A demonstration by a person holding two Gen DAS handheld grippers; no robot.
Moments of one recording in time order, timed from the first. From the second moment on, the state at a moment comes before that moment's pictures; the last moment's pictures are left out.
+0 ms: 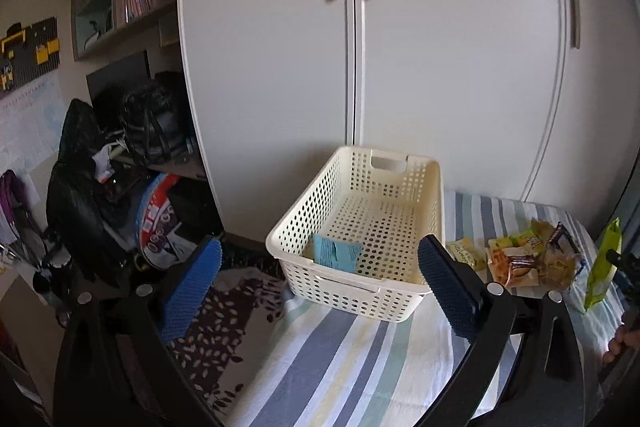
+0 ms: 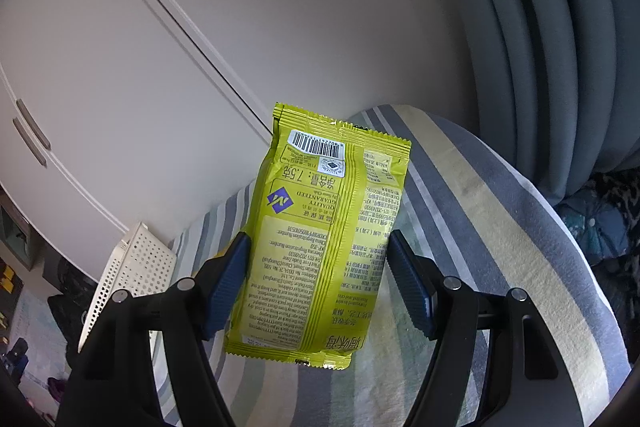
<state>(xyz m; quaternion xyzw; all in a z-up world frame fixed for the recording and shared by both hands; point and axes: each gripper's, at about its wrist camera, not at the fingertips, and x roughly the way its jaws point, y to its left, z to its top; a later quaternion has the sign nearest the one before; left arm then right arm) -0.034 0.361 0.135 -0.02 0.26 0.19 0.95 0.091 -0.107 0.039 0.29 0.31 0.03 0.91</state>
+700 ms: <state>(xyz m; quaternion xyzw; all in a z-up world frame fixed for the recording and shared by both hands) -0.005 0.301 0.116 0.00 0.29 0.17 0.94 0.096 -0.118 0.038 0.31 0.31 0.06 0.90</state>
